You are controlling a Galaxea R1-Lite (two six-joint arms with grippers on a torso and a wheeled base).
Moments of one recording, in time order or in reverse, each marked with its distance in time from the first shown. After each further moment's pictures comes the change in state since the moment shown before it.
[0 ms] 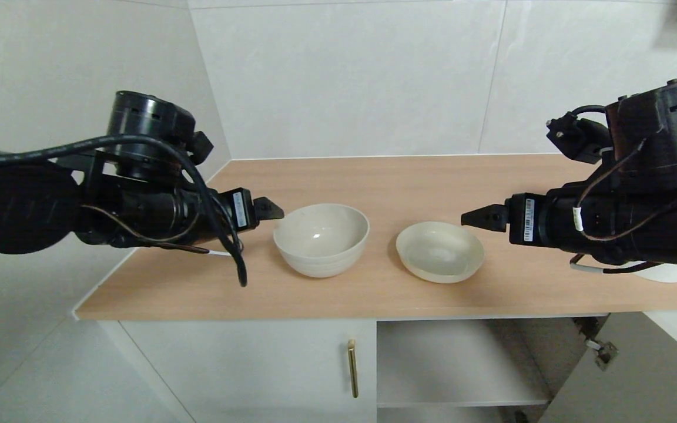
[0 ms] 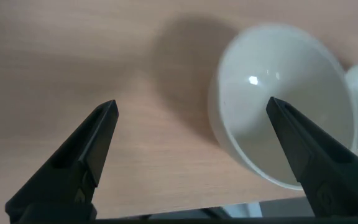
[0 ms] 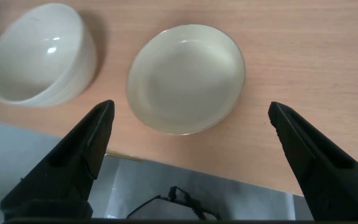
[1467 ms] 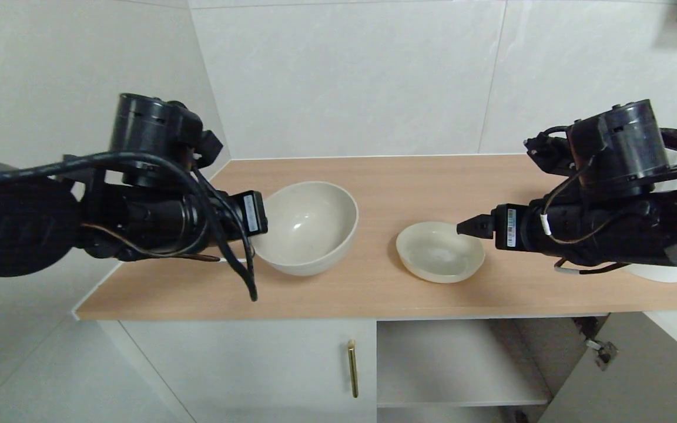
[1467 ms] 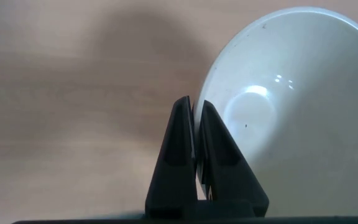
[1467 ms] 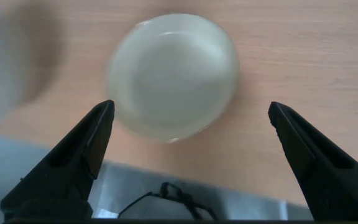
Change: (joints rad) left arm -0.063 -0.051 0.061 -0.073 0.031 -0.014; right arm -0.046 0.091 -0.023 0.001 -0.024 -0.004
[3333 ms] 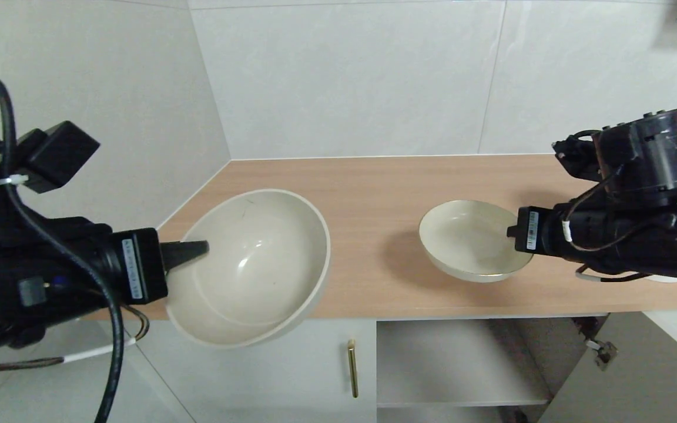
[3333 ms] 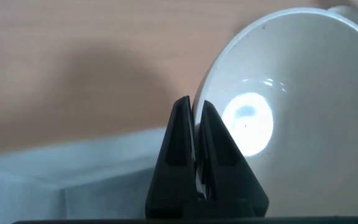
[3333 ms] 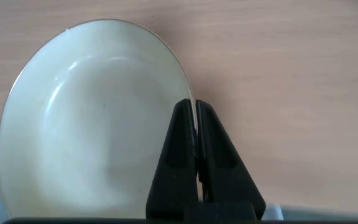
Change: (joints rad) left arm -0.099 -0.438 0.301 0.001 0.000 0.076; right arm -0.014 -0.077 0.107 -0.059 -0.057 0.030
